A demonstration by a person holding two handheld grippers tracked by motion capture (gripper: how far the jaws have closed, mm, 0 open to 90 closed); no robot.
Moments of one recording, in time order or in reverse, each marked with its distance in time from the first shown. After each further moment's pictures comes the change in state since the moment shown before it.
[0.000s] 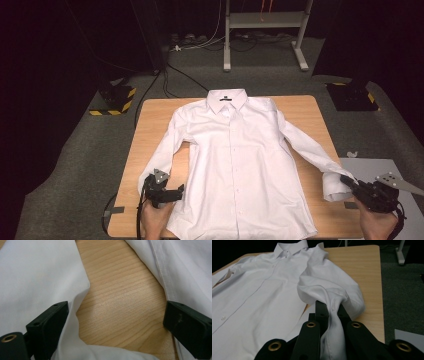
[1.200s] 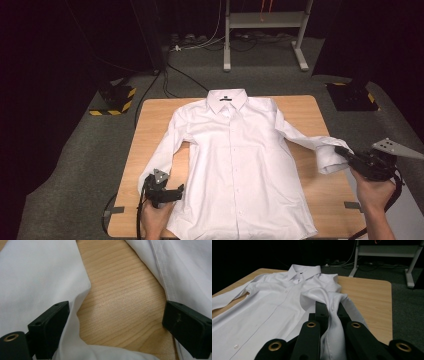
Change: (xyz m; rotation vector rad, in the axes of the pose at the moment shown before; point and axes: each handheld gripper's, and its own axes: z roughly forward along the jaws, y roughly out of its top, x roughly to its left) left arm 0.000 0.000 0.000 -0.004 0.002 -0.003; right arm 0.025 0.090 0.017 -0.051 0.065 -0.096
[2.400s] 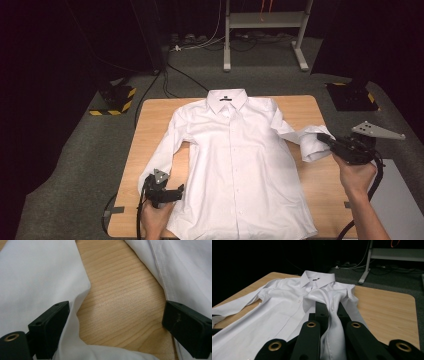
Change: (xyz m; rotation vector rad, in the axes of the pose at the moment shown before) left arm 0.000 0.000 0.000 0.000 -0.001 0.005; right arm 0.027 0.036 0.035 0.003 0.073 -0.026
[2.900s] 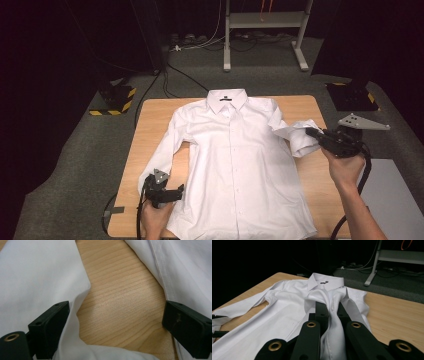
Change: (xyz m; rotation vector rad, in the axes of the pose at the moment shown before) left arm 0.000 0.000 0.000 0.000 0.000 -0.001; right arm 0.020 0.020 0.021 0.011 0.037 -0.032
